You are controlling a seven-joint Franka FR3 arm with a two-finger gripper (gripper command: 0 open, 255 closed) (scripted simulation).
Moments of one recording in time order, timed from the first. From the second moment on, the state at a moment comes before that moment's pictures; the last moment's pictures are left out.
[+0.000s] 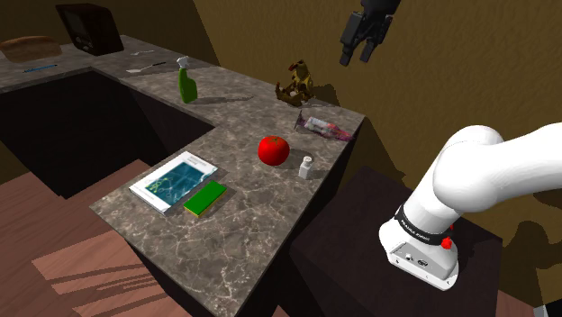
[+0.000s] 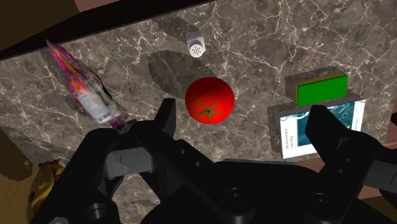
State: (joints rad) arm 0.01 -0.83 -0.05 -2.35 0.03 1.64 0.08
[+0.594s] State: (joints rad) arm -0.01 -0.86 -0.15 -2.56 -0.06 1.84 -0.07
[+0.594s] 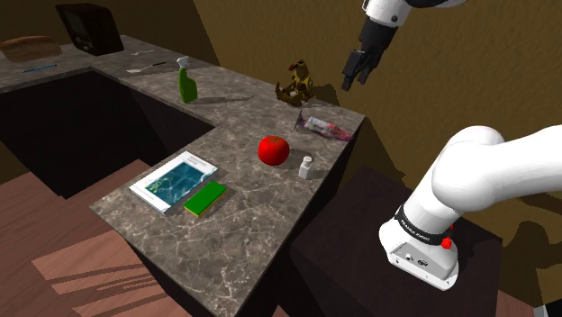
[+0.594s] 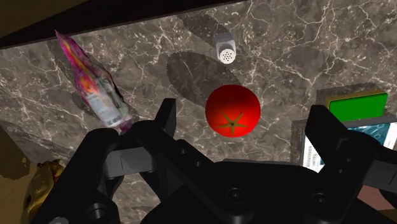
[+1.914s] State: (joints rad) arm -0.03 -0.36 -0.58 -2.74 -0.25 2.60 -0.55
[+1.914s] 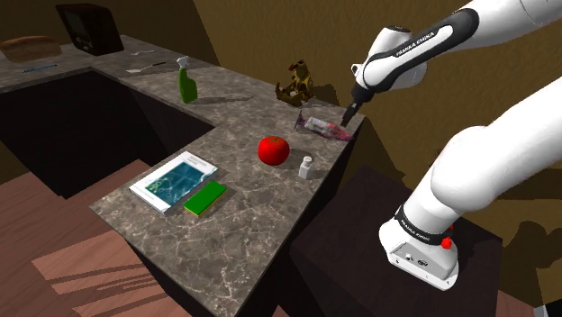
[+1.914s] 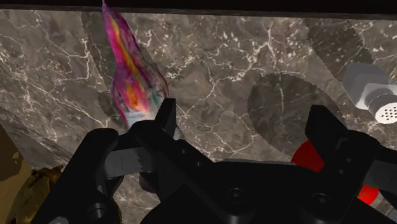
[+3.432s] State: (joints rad) arm -0.23 0.54 -0.36 -2.23 1.07 2.90 -1.87
